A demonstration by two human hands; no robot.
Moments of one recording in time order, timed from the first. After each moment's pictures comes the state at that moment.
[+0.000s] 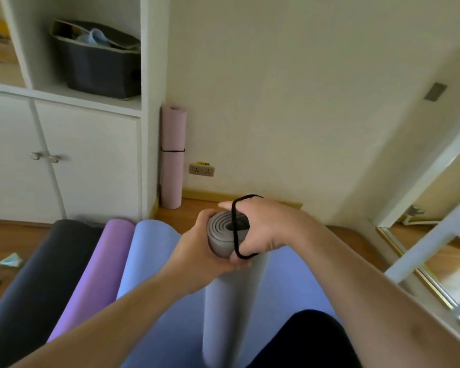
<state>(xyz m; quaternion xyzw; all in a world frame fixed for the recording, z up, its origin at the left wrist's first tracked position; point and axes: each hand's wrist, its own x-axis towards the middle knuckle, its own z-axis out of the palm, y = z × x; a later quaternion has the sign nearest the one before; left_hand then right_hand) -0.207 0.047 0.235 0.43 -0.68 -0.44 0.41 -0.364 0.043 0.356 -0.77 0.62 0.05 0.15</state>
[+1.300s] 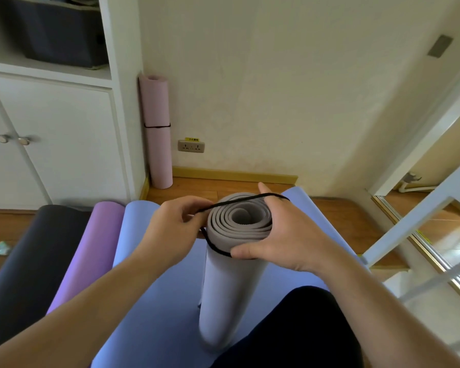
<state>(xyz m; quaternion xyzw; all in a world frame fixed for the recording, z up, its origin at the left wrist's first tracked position) -0.218 0.038 0.235 0.46 -0.62 -0.45 0.44 -0.434 0.095 0.295 -0.67 0.67 -0.19 0.25</state>
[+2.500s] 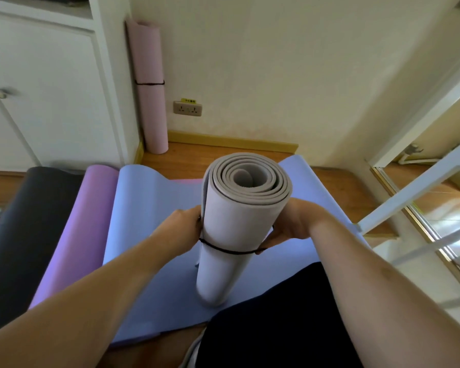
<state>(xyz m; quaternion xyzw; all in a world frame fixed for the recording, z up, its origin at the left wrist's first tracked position) -0.232 0.019 0.128 0.52 -0.81 -0.25 0.04 -0.477 0.063 0.226 -0.48 0.64 -0.14 0.59</state>
